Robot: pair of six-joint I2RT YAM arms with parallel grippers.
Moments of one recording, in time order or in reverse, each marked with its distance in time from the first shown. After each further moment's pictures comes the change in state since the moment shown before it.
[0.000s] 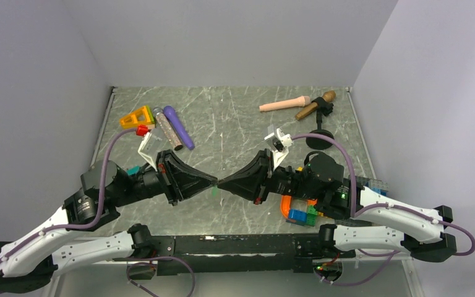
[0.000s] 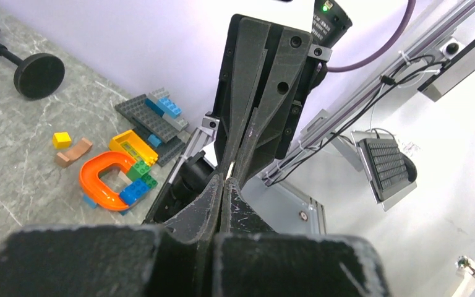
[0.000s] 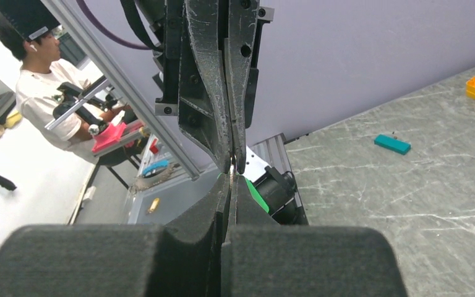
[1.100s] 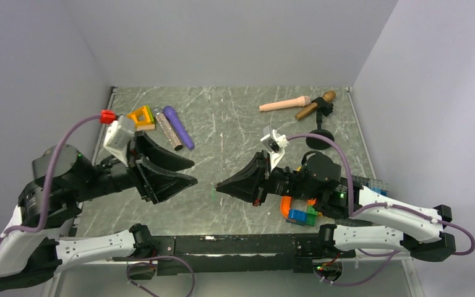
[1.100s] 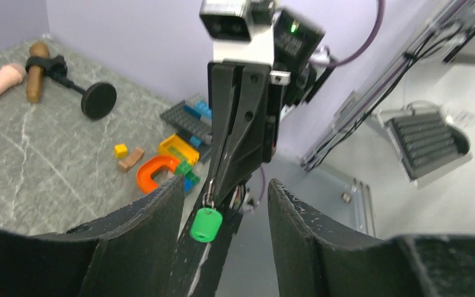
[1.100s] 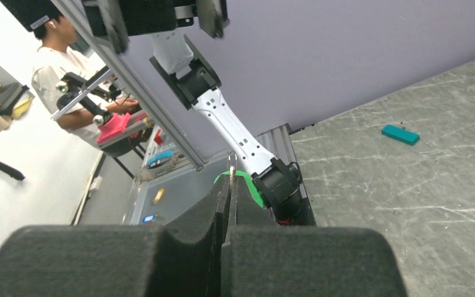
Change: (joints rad) left arm -0.005 0.083 0.403 -0.344 -0.041 0.208; right arm -0.001 0.010 -0.011 0.006 -0.013 0.015
